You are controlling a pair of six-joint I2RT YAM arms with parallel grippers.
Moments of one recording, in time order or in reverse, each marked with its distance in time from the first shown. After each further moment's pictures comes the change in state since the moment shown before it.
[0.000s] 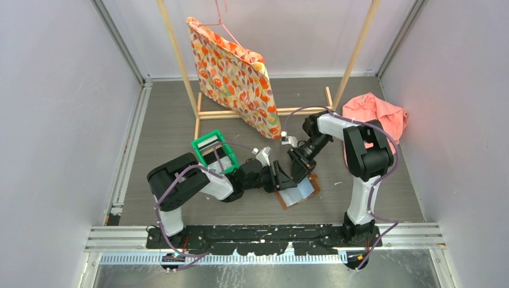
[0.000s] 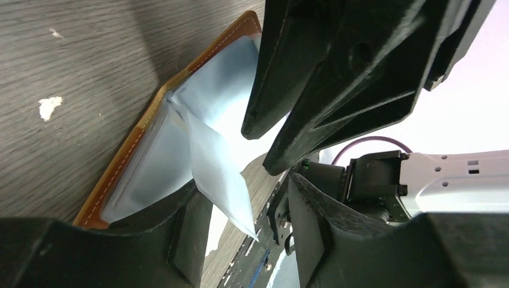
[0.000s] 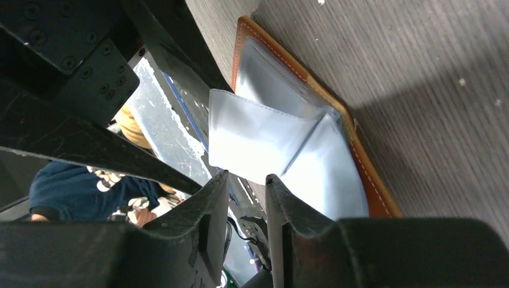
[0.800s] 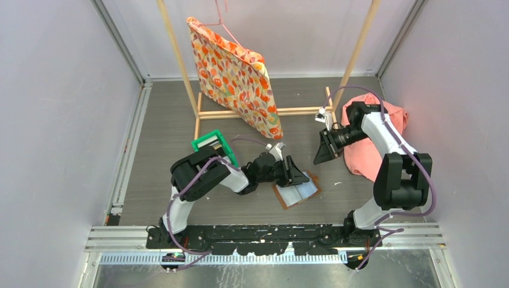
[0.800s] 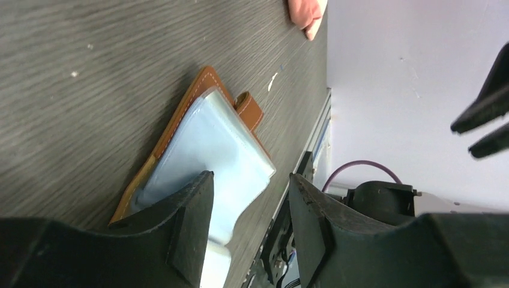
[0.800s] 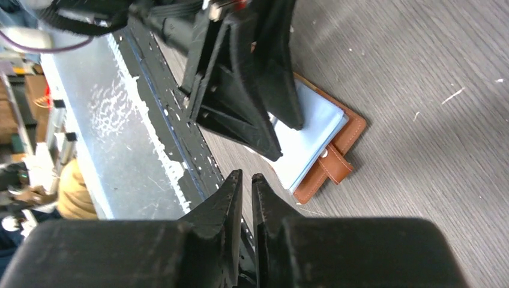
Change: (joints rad) left arm 0.009 0.224 0.222 0.022 0.058 -0.023; right arm -0.315 -0.372 -0.020 -0.052 -0.080 -0.171
